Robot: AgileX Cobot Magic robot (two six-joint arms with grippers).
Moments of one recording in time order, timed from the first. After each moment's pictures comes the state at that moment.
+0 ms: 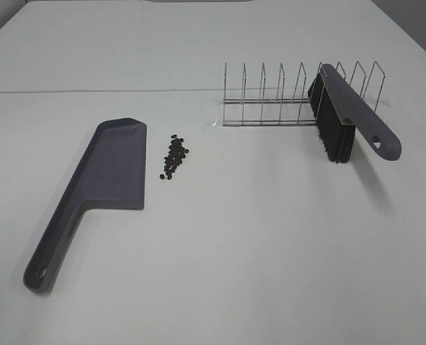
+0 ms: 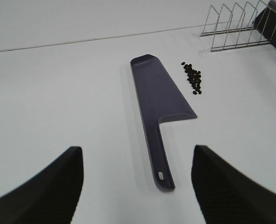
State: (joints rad) left arm -0.04 0.23 -0.52 -0.19 0.83 0.14; right arm -0.03 -0.01 -0.50 0.02 1.07 -0.02
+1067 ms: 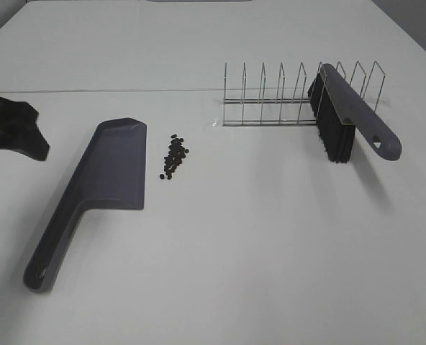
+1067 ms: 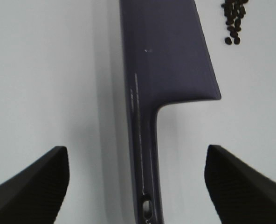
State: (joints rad) left arm -0.12 1.55 -0.96 -0.29 0.64 0.13; right arm -0.03 -0.01 -0.50 0.02 1.07 -0.02
